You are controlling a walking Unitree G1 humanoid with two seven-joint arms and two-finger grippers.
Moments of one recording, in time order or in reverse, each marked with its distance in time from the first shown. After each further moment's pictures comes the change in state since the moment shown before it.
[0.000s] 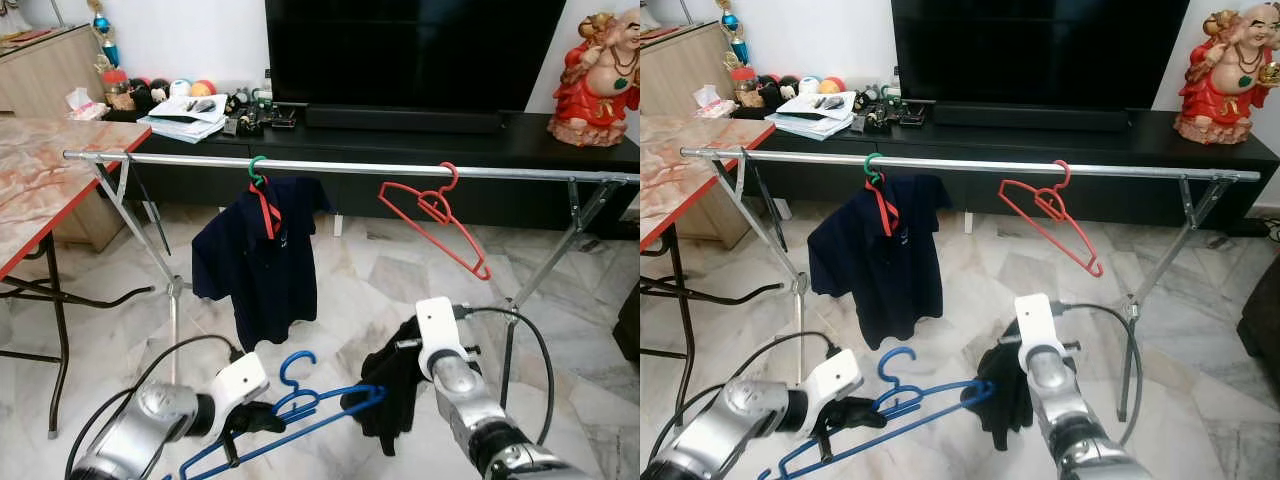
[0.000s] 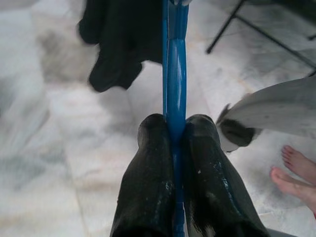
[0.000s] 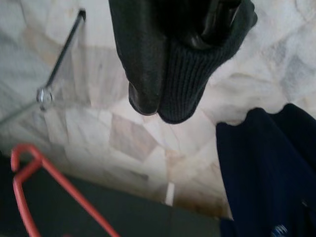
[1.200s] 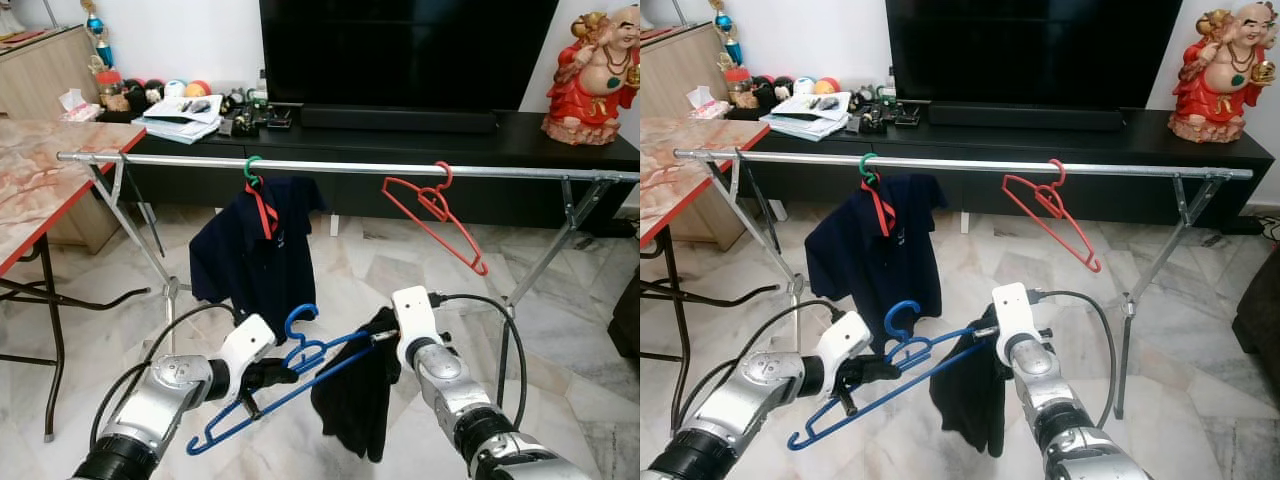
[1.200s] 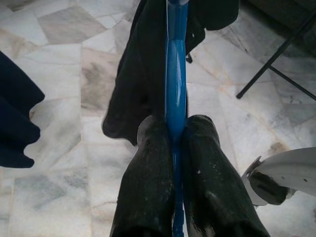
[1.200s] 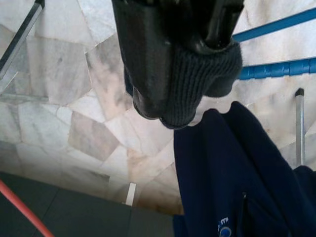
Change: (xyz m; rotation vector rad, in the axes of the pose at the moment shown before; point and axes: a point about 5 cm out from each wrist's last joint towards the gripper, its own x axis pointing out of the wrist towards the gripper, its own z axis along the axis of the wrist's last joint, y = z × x) left arm 0.006 0.028 0.017 -0.078 -0.139 0.194; right arm -0.001 0.024 0.006 0.051 0.009 0.201
